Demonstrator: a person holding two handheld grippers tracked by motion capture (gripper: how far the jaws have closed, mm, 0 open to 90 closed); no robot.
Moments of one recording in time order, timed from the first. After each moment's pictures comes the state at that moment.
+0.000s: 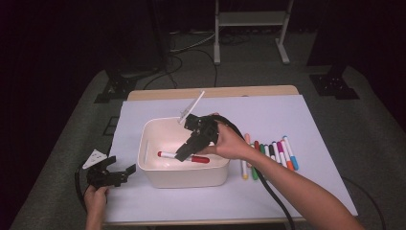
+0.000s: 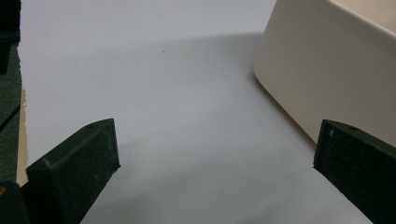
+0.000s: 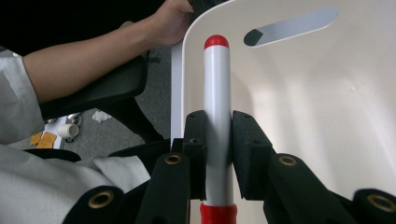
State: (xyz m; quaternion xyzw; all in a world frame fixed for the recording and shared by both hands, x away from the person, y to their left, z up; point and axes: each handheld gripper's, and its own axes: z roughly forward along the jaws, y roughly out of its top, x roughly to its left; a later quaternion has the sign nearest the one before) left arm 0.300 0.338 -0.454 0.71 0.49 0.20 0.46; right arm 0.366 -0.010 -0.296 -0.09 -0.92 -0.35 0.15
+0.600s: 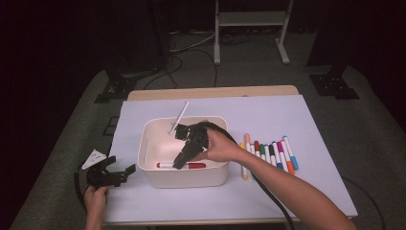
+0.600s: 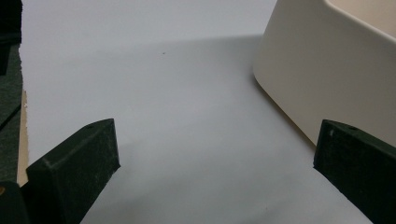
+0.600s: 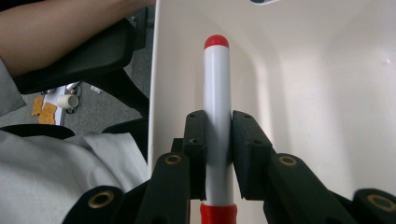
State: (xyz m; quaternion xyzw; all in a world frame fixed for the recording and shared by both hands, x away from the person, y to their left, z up) left arm 0.299 0.338 -0.454 0.71 0.49 0.20 0.47; right arm 0.371 0.017 -0.326 -0.08 -0.94 -0.28 0.17
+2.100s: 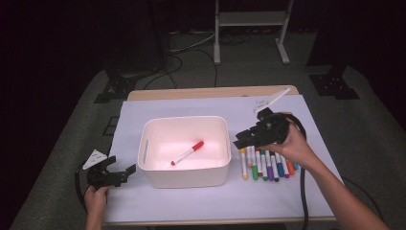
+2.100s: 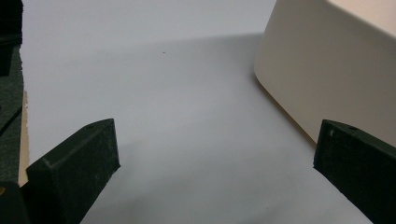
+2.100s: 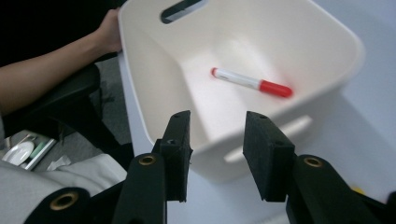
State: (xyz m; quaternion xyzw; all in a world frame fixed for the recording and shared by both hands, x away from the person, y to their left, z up) left arm 0.299 0.337 -0.455 0.71 0.49 0.21 0.46; right arm 0.358 -0.181 -0.291 -0.22 -0.88 -0.42 0.06
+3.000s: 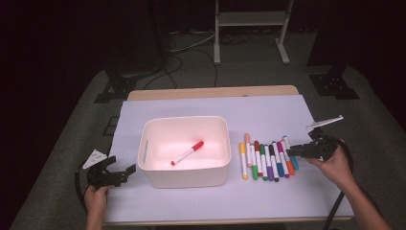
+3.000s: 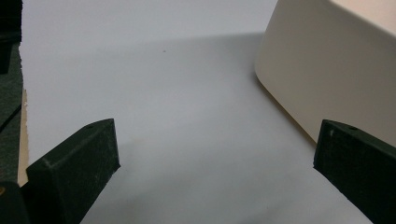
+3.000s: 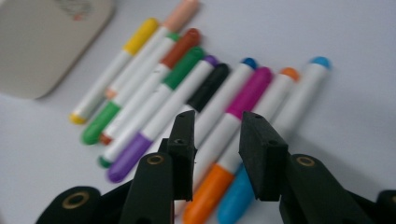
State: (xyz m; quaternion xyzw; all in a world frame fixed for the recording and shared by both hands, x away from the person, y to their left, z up) left arm 0.300 0.337 -0.455 0.71 0.49 0.20 0.46; right arm 0.363 -0.337 -0.403 -0.47 -0.81 -0.35 -0.01
